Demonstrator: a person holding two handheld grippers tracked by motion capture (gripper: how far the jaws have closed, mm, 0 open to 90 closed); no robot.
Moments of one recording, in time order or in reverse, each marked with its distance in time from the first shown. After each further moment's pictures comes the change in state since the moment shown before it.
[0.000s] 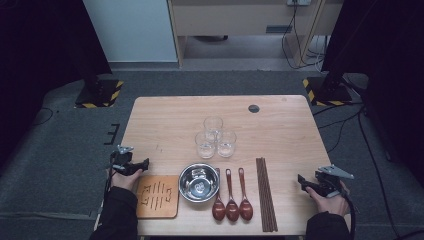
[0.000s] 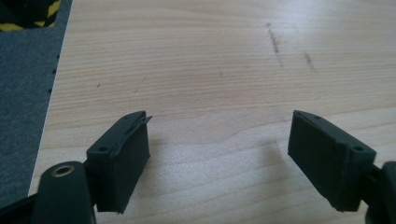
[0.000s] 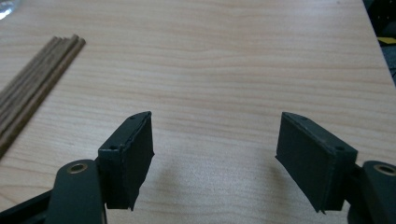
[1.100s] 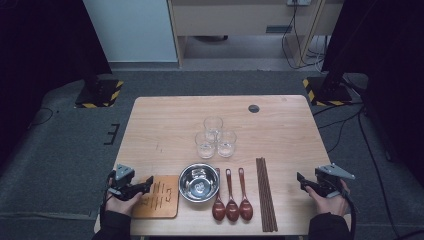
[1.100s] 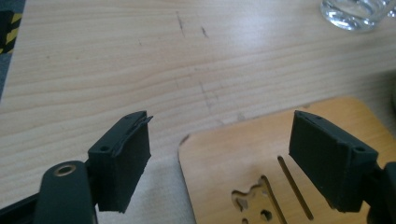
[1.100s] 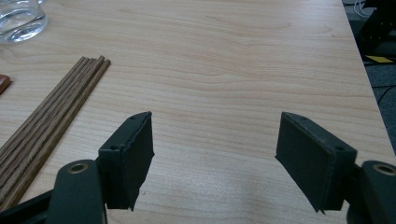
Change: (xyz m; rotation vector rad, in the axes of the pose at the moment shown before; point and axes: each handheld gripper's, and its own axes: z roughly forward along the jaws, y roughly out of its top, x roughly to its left) left arm -0.035 -0.042 -0.061 -0.050 -0.124 0.100; right arm 0.014 0.012 -0.017 -0.040 -0.005 -0.033
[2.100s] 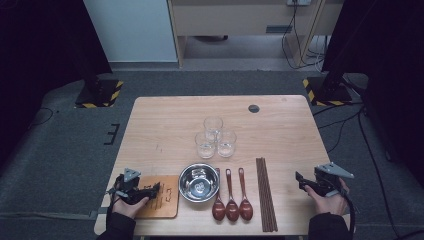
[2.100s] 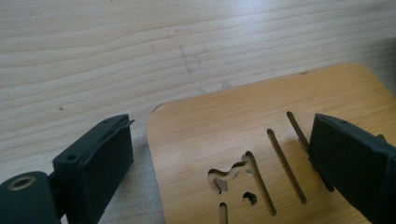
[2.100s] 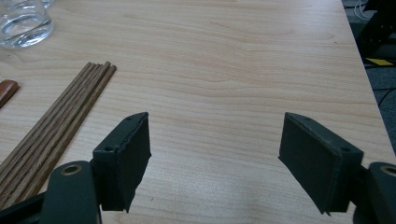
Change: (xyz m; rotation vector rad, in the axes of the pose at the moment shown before) left arm -0.009 -0.012 0.016 0.066 -0.022 -0.036; right arm 0.004 0.005 -0.001 -0.007 -0.001 -0.005
